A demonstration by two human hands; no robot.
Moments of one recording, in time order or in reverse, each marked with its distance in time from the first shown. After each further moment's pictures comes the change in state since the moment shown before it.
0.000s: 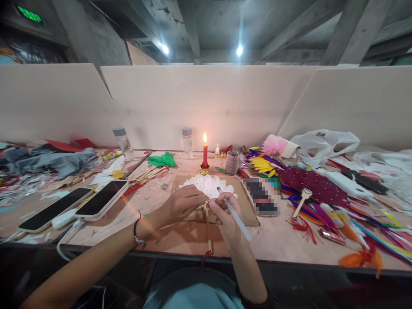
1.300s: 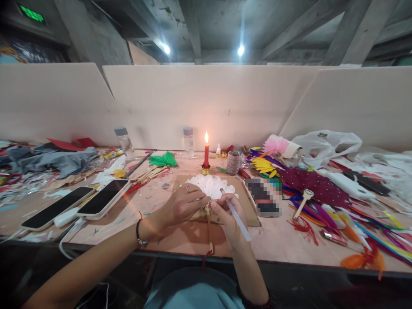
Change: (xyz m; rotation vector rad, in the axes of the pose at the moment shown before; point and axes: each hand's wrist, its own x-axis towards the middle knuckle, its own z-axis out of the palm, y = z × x) left_hand -0.001 0.002 0.001 0.309 -0.038 0.080; right_hand 0.003 0.003 -0.002 -0.080 0.037 -0.032
